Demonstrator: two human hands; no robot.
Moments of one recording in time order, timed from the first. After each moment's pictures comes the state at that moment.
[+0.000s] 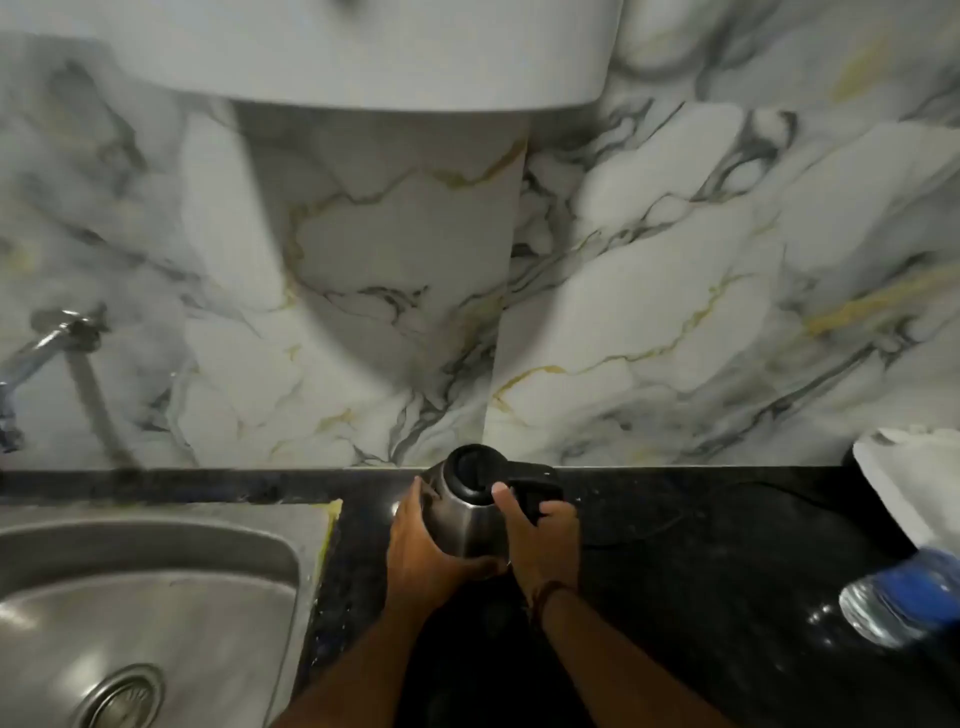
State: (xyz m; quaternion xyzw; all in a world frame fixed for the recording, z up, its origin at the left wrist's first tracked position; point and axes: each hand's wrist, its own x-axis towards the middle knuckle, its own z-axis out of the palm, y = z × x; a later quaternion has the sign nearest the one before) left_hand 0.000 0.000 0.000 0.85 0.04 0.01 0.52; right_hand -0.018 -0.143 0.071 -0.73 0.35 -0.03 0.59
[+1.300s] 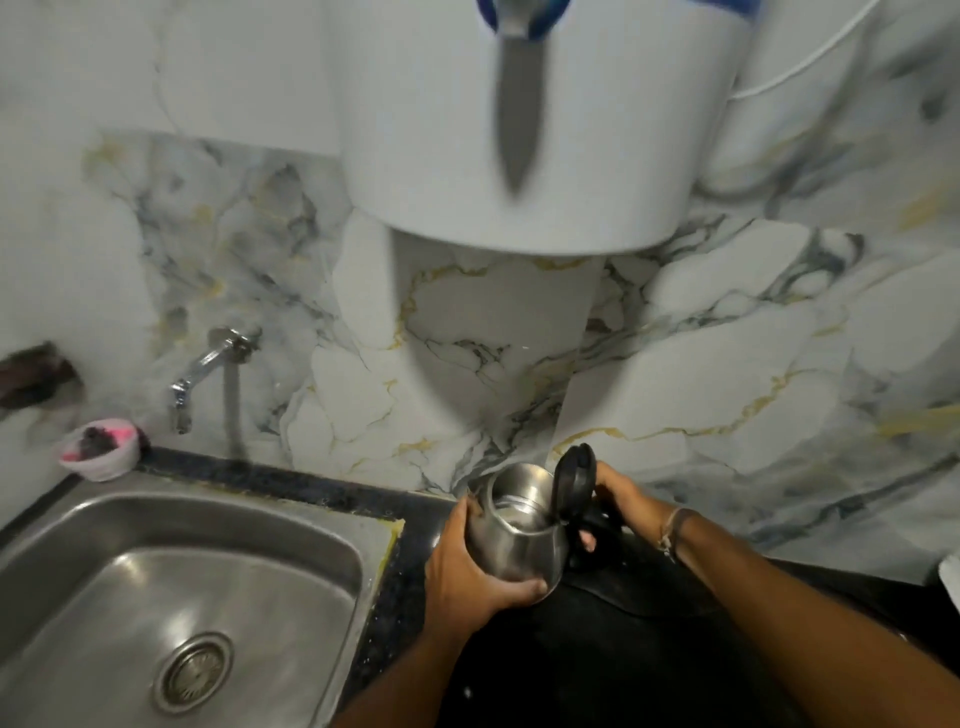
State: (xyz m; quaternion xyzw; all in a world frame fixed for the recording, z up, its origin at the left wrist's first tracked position) left_hand -0.029 0.013 0.060 0.83 0.08 0.08 0.55; right_hand 0.039 -0.207 0.200 -0.76 0.06 0.34 0.56
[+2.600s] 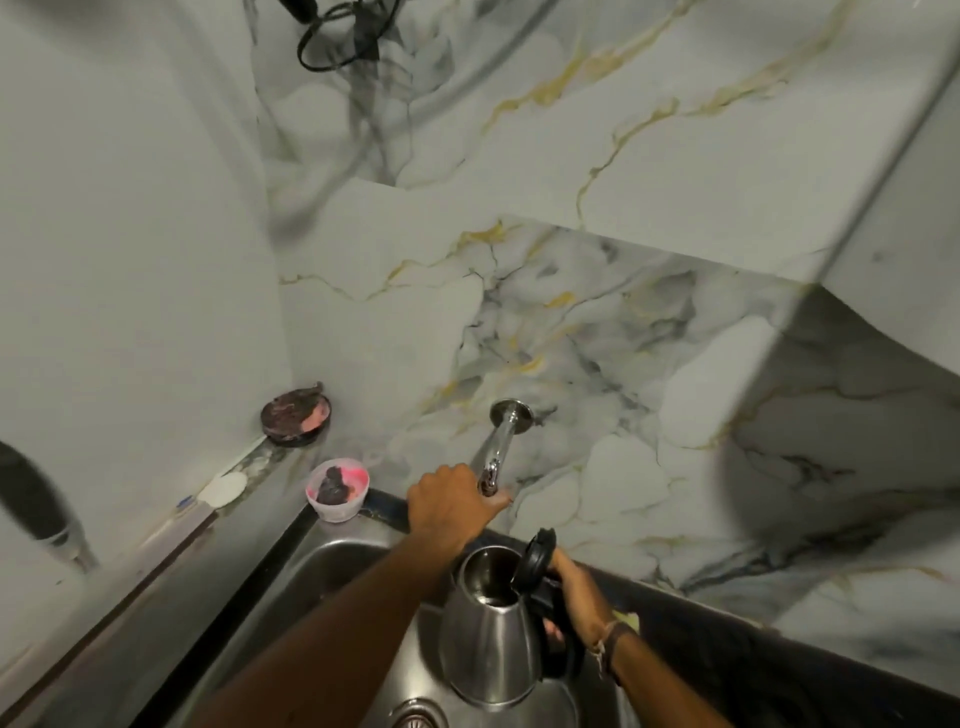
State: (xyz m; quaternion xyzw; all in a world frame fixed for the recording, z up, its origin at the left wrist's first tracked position) left_hand 0.085 0.472 0.158 0.97 0.13 0.05 0.19; right_hand 0.051 0.266 0.108 -0.77 0.13 0.23 0.58
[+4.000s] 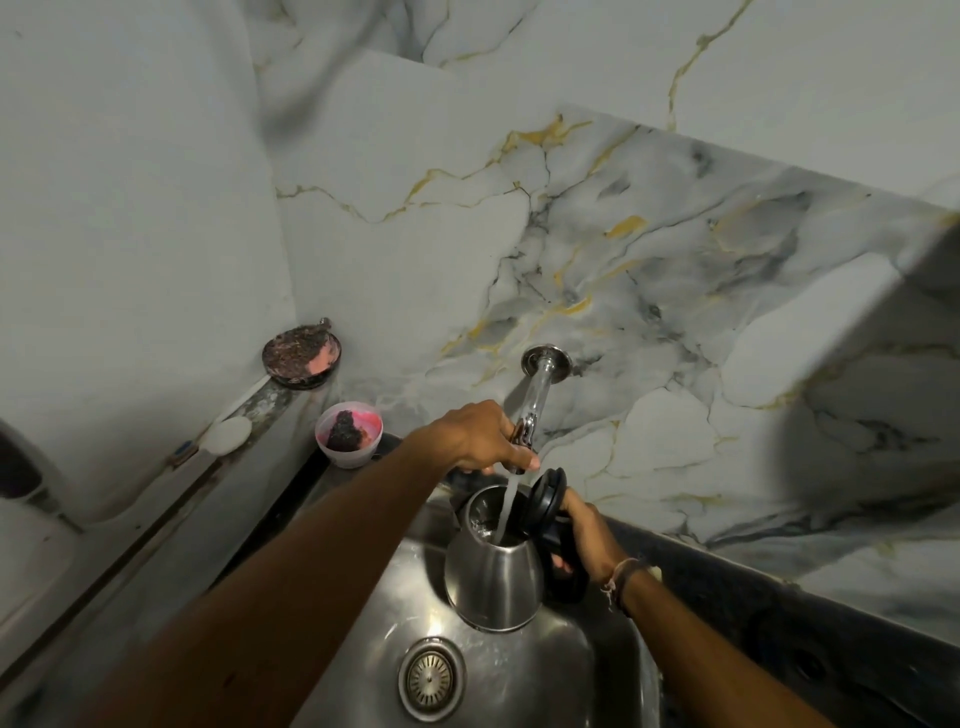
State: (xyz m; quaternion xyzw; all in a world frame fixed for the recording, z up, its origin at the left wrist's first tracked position) left_hand 0.132 0.524 0.159 0.89 0.00 -0.20 0.42; right_hand 0.079 0.298 0.098 -0.79 0.05 0.24 0.56
